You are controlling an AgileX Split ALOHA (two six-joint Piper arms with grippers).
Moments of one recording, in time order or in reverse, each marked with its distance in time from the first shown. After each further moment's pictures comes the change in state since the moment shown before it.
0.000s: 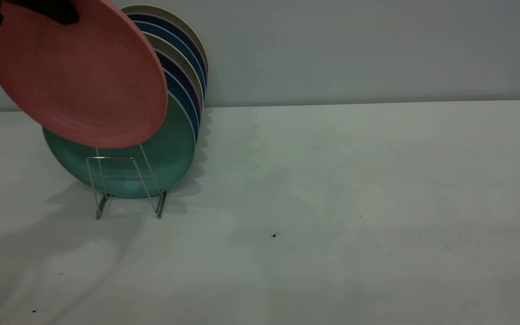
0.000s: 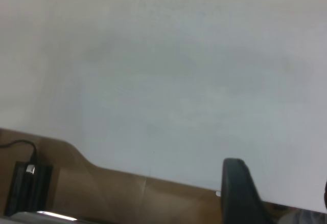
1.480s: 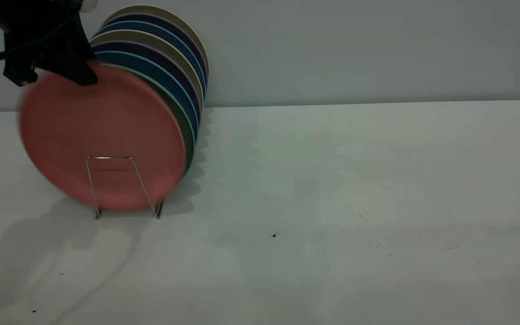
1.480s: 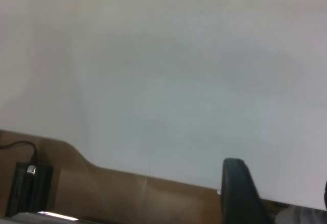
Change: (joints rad) left arm 0.000 0.141 0.011 -0.001 -0.010 -0.083; right arm 0.000 0.000 0.006 -0.004 -0.004 0.011
